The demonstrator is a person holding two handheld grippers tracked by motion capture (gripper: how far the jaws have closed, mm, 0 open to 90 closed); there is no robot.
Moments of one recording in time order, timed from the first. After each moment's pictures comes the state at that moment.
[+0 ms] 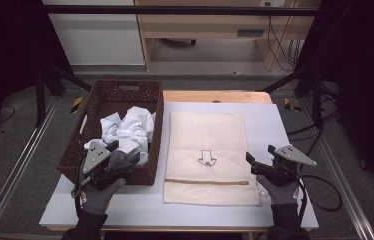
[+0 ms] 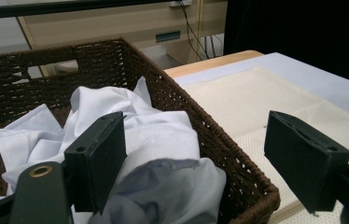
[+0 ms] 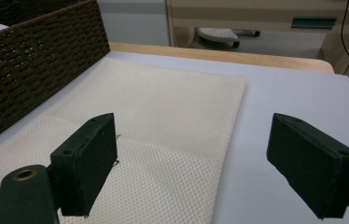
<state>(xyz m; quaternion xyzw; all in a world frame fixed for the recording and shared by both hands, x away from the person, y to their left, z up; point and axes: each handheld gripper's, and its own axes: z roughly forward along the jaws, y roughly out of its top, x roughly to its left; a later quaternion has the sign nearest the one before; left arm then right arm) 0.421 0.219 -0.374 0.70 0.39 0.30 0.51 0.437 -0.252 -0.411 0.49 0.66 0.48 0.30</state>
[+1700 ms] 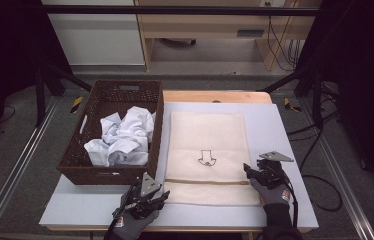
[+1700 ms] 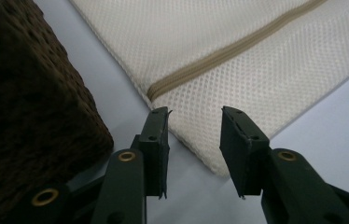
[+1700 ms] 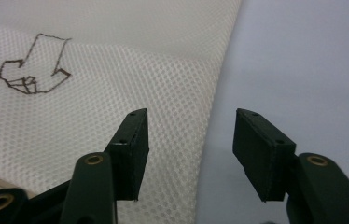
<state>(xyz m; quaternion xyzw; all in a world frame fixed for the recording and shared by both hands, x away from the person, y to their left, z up) 0.393 0.136 -0.465 0.83 0.38 0.17 0.36 0.458 -0.245 -0.467 0.56 0.71 0.35 0.24</state>
